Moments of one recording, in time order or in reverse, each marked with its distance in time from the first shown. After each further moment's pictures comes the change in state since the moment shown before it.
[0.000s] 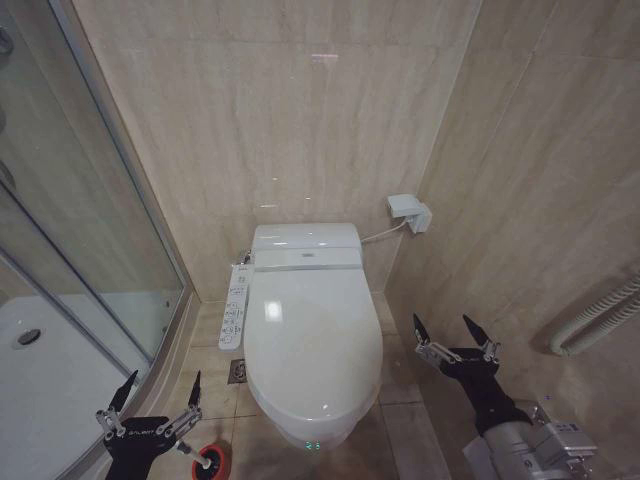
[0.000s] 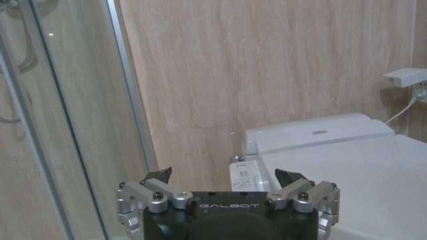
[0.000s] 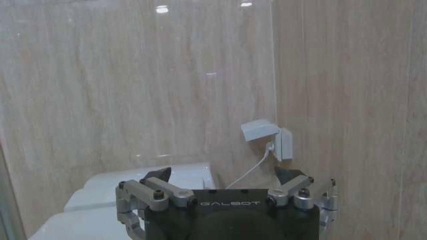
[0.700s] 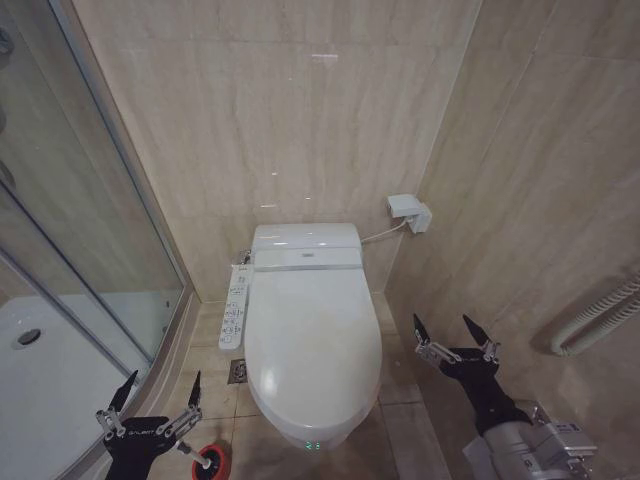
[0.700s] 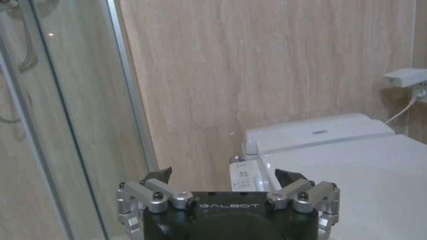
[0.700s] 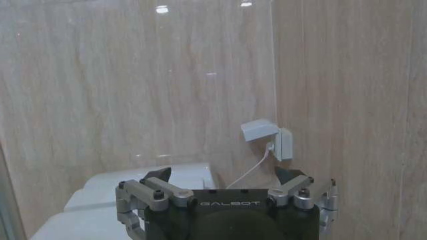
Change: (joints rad) left arm 0.000 0.000 0.000 0.000 0.000 0.000 0.000; right arm 0.000 0.000 0.000 0.000 0.000 0.000 0.000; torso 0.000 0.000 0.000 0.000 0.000
